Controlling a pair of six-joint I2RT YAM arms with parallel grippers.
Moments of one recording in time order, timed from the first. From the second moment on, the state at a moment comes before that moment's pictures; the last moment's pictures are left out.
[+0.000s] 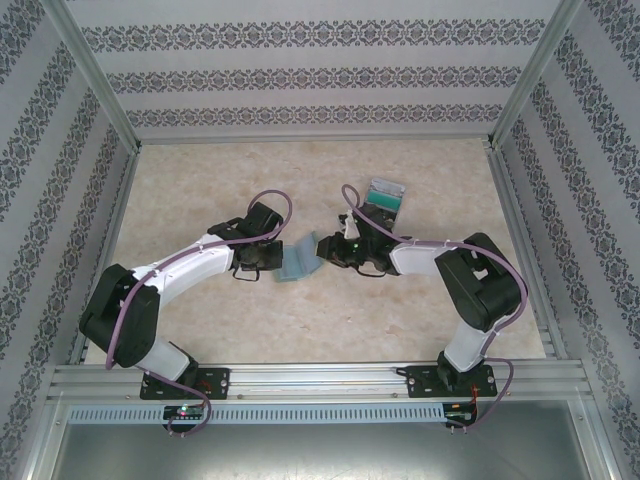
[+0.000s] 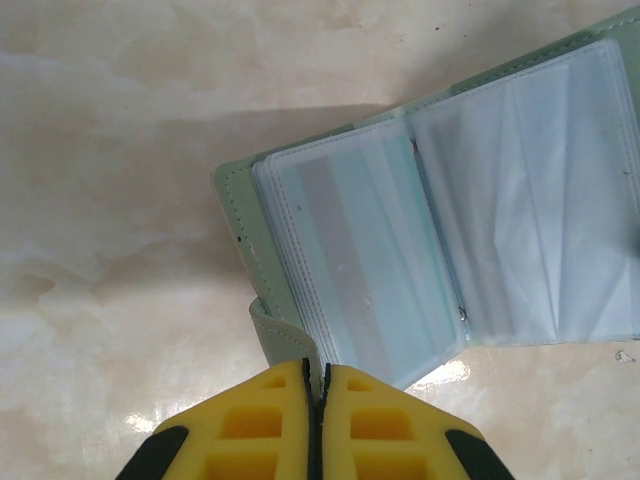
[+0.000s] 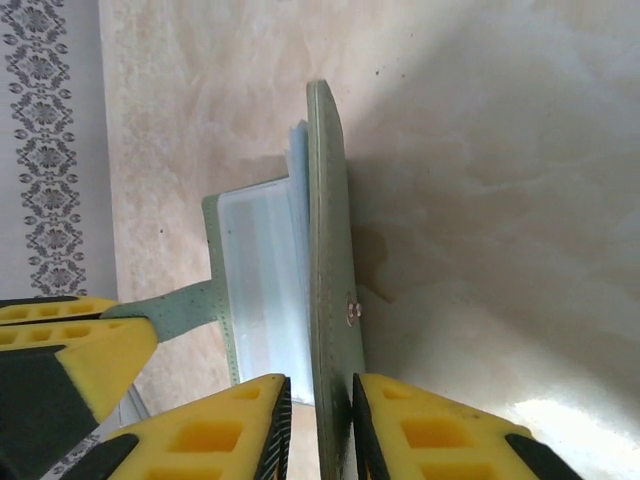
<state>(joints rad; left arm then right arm) -0.54 1.52 0.97 -0.60 0.00 -0.56 0.53 1.74 0.81 0.20 -0.59 0.89</state>
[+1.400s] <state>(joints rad) -0.43 1.54 0.97 -0.53 0.08 -0.52 0.58 1.65 0.79 0.08 -0.44 0.89</state>
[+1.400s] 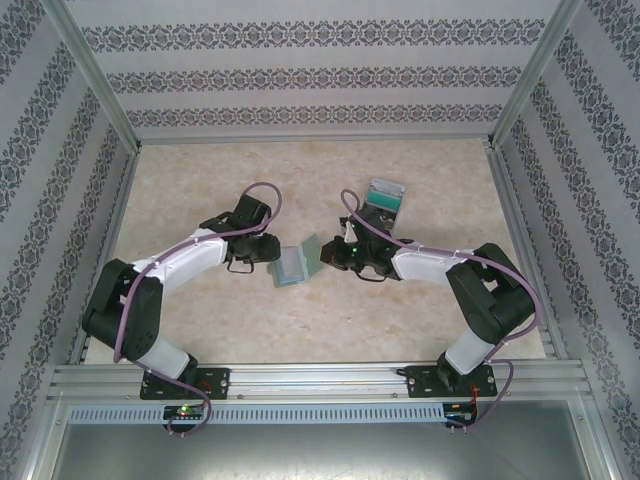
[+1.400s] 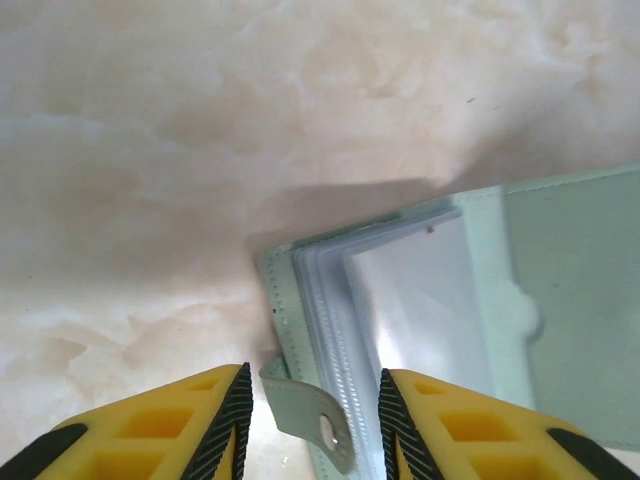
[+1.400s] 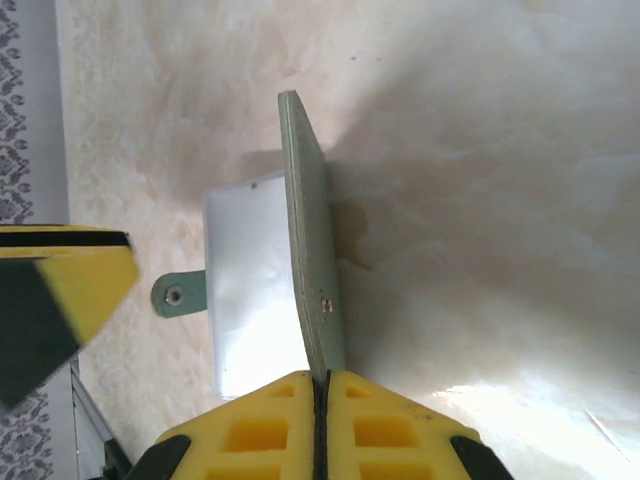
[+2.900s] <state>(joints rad) -0.41 1.56 0.86 -0.40 0.38 -0.71 0.67 1.64 0.73 0.13 -0.23 1.05</state>
